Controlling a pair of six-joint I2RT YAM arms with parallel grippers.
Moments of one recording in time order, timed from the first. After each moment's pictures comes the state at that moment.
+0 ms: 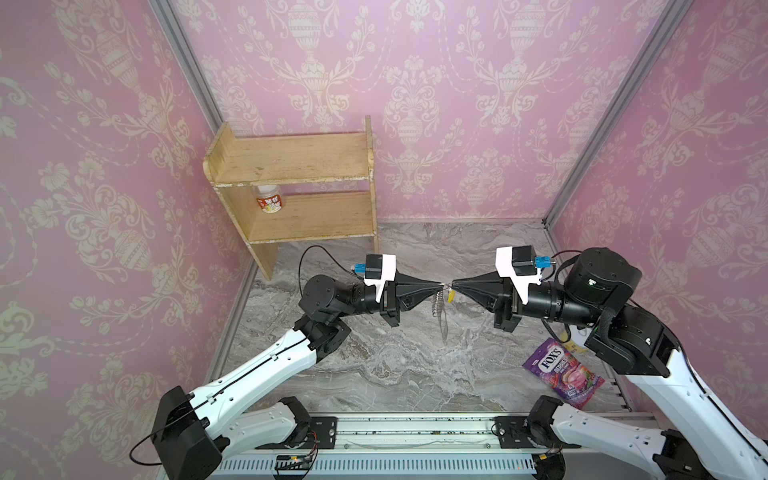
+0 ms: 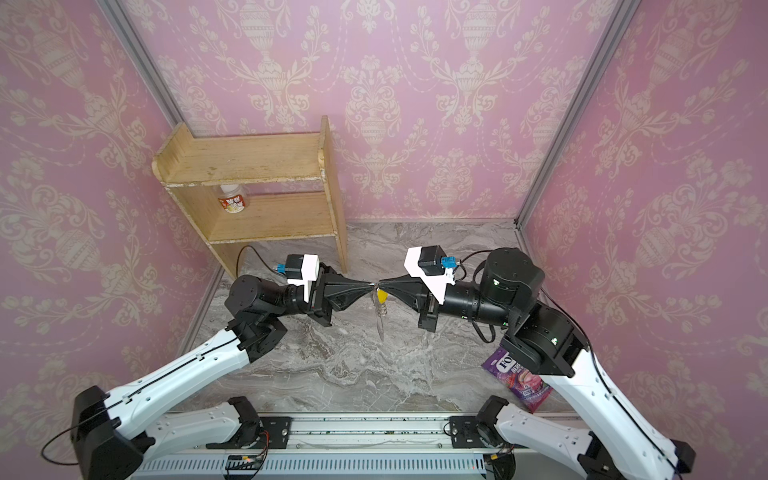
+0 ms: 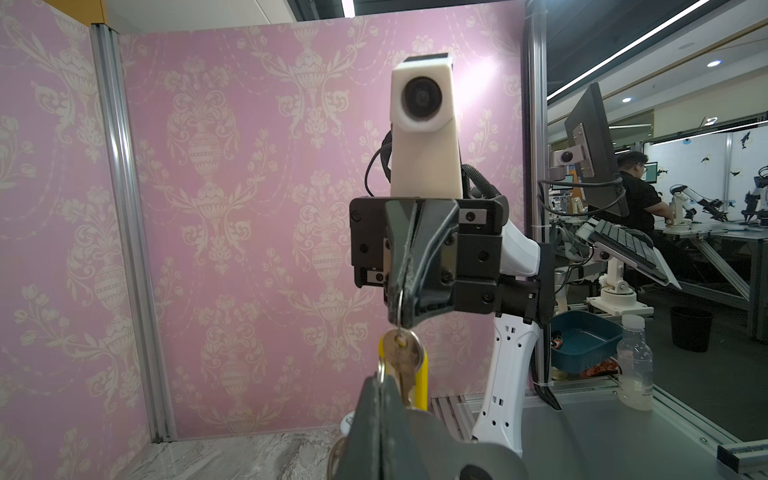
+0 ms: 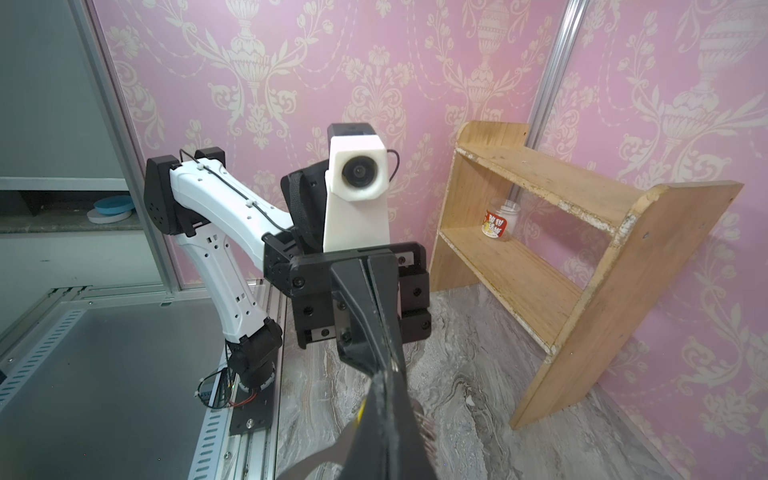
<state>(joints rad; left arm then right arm) -0.76 1.12 0.91 0.71 0.77 -0.28 0.75 0.95 1.41 -0.55 -0.51 -0.16</state>
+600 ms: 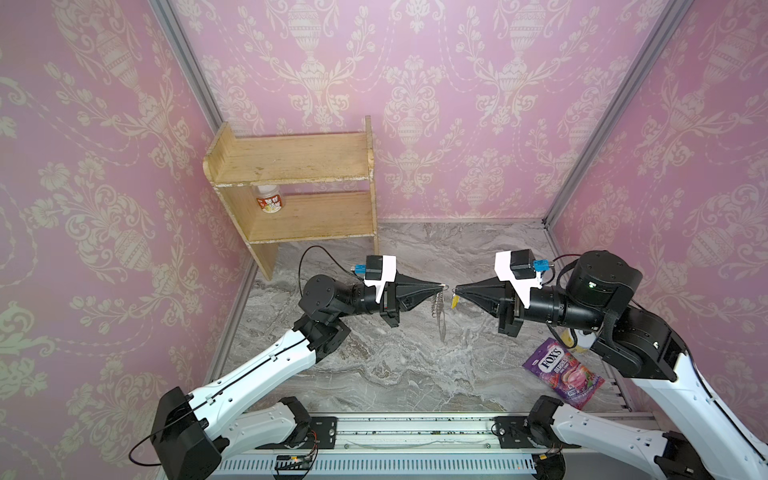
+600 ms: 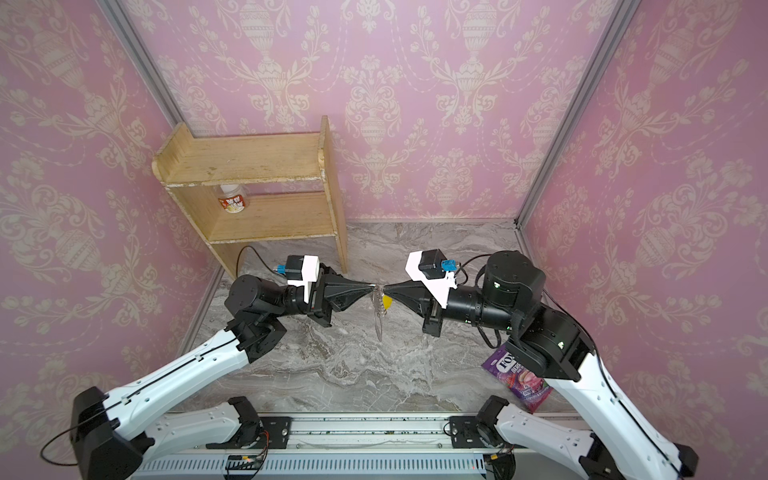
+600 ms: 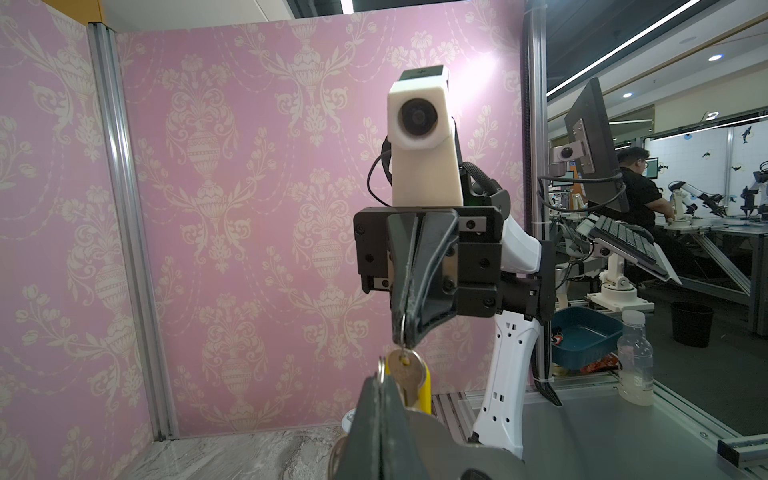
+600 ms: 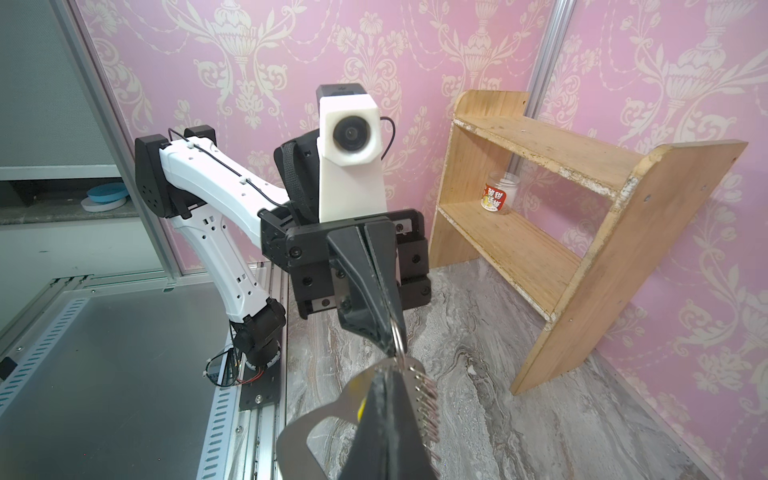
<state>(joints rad) -0.76 1.11 0.91 0.70 0.78 -0.27 0.75 0.92 1.41 -0.61 -0.48 -0.16</state>
